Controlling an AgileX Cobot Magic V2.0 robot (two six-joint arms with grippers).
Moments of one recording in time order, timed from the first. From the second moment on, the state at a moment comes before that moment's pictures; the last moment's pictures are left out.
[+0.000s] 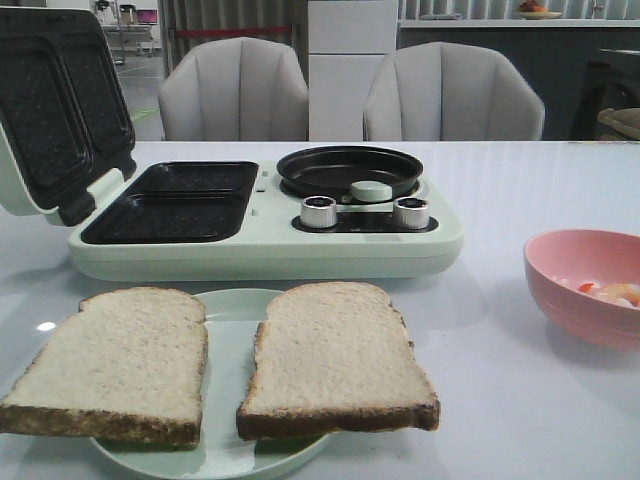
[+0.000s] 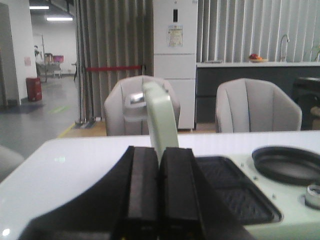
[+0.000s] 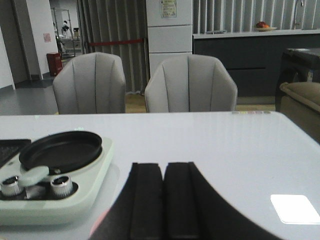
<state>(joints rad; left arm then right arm) -0.11 0.00 -0.07 -0.02 -0.03 0.00 0.00 -0.01 -0.14 0.09 0.13 0.00</state>
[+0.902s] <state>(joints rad) -0.11 0.40 -0.50 -0.02 0.60 0.00 0.00 0.51 -0.56 0.09 0.66 0.00</state>
